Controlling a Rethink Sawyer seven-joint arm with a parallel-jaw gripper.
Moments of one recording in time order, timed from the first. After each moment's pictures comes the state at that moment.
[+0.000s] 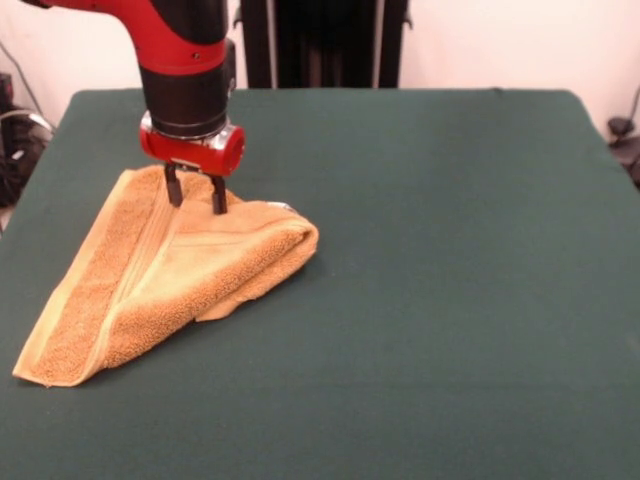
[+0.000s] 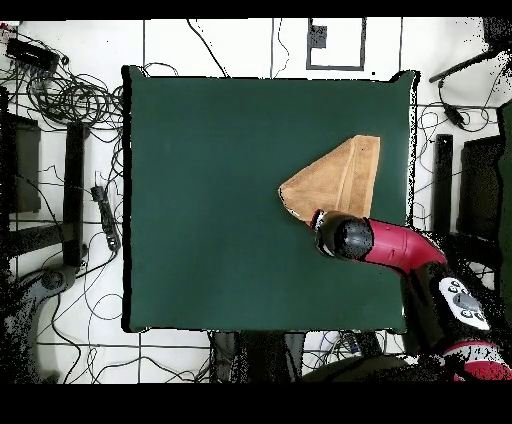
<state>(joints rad) -0.57 -0.45 0.12 1.62 -0.37 0.41 1.92</state>
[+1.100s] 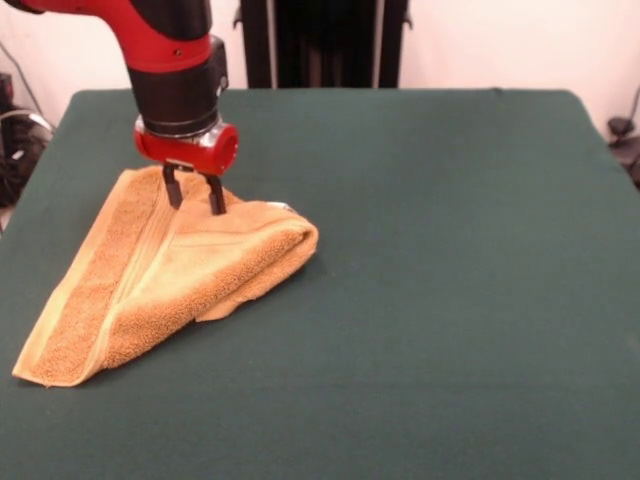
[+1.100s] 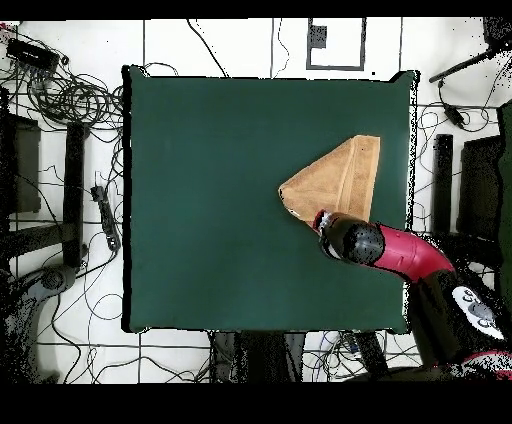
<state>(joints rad) -0.67 -0.45 0.20 1.66 -0.37 0.39 1.92</state>
